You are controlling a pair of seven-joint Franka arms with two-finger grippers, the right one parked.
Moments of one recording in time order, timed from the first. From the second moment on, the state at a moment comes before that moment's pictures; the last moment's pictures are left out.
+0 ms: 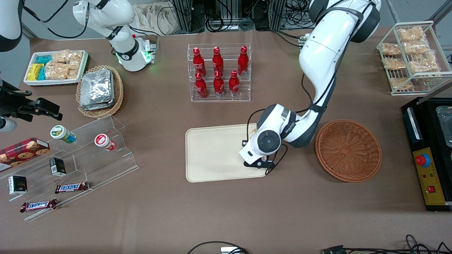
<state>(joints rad) -0.46 0.81 -0.16 -1.41 -0.05 2.01 -0.47</state>
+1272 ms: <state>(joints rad) -0.42 0.70 -0.14 -1.34 -0.04 1.98 -0.48</state>
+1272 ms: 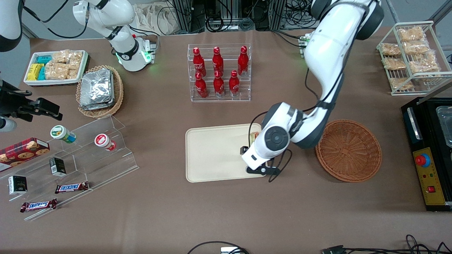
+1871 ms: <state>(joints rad) -0.22 0.35 -0.14 -1.33 -0.04 1.57 -0.47</state>
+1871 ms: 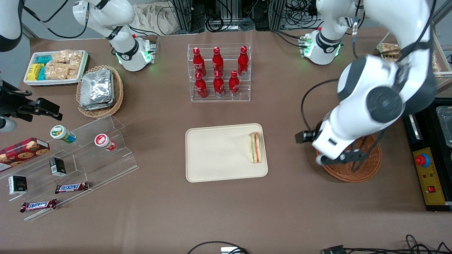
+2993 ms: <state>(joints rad) 0.01 0.25 -0.14 -1.29 0.09 1.27 -0.02</state>
